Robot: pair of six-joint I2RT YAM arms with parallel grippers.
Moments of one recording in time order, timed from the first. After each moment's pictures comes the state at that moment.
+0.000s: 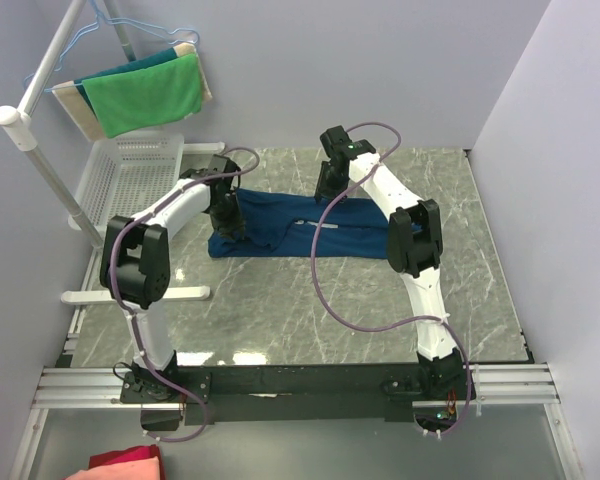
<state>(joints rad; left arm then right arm) -0.29 1.91 1.50 -0.82 0.05 -0.57 0.40 2.37 2.22 -0.99 -0.03 0.62</state>
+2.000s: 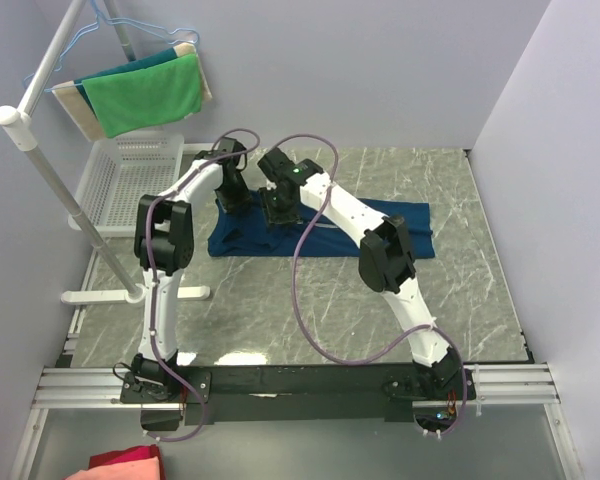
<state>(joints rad) -0.26 2.30 1.95 -0.84 -0.04 -0.67 0.70 2.38 2.28 -1.02 -0.07 0.41</state>
